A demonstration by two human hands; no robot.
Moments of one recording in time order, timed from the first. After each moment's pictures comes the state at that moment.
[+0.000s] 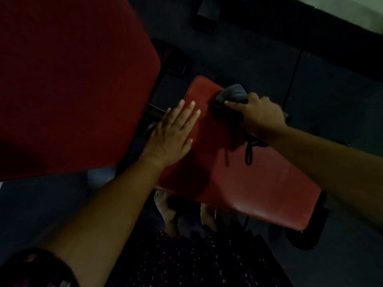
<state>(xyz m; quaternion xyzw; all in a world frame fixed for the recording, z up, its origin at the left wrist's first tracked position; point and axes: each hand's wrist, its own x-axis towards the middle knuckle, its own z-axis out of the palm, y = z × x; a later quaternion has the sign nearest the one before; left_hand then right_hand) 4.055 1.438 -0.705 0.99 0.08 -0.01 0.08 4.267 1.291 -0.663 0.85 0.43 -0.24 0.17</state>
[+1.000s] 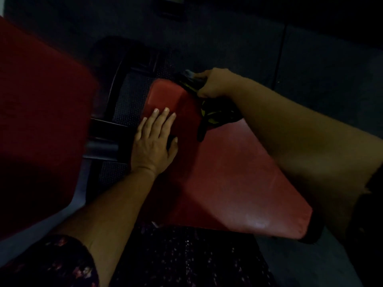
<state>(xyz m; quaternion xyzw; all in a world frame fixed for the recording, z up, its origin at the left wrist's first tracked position) 4.105 1.411 -0.776 0.97 0.18 -0.01 0.14 4.352 1.350 -0.698 0.83 0.27 -0.49 -0.01</state>
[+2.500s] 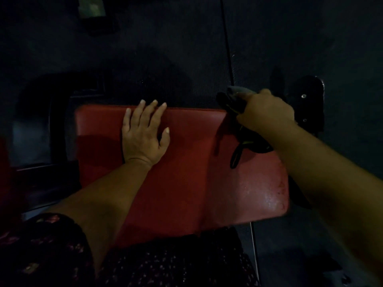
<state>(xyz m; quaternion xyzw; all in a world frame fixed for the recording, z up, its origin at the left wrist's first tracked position) 4.207 1.341 -0.784 0.99 0.06 0.02 0.12 4.348 1.103 -0.692 0.94 0.03 -0.35 0.04</state>
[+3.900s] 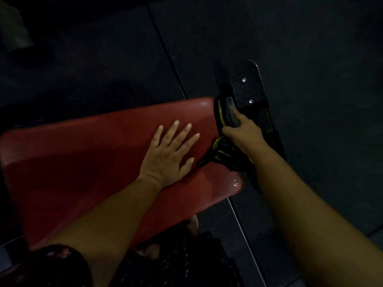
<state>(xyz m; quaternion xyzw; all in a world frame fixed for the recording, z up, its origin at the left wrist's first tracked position) 4.197 1.181 -0.782 0.96 -0.26 -0.02 0.09 4.259 0.965 -0.707 0.84 -0.28 -0.29 -0.37</state>
